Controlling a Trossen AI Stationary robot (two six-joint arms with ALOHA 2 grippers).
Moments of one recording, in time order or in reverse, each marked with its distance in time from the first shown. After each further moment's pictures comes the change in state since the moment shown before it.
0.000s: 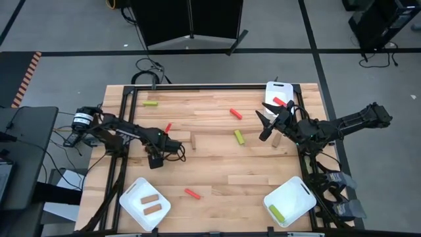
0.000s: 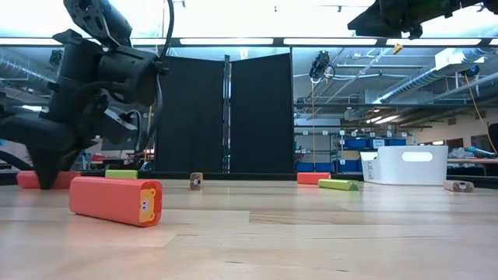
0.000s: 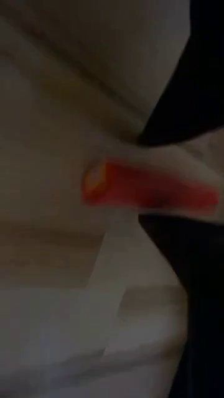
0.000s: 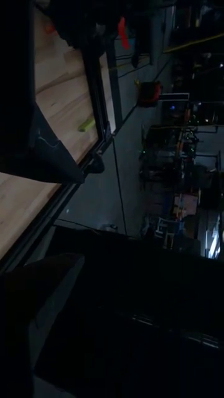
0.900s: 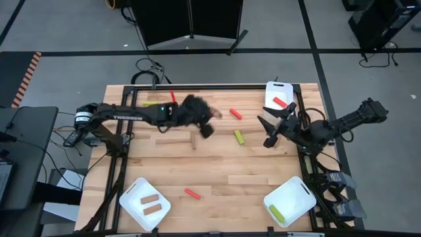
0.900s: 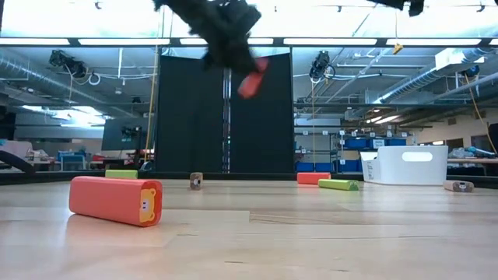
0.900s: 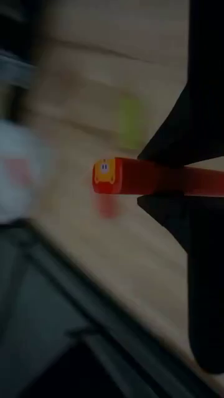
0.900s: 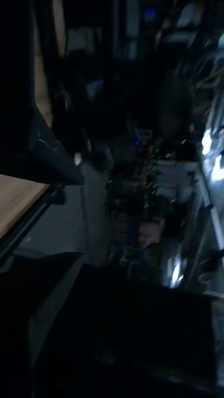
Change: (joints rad) left arm 0.168 0.011 0.502 0.728 -0.212 0.156; right arm 0.141 0.000 0.000 0.259 -0.041 -0.204
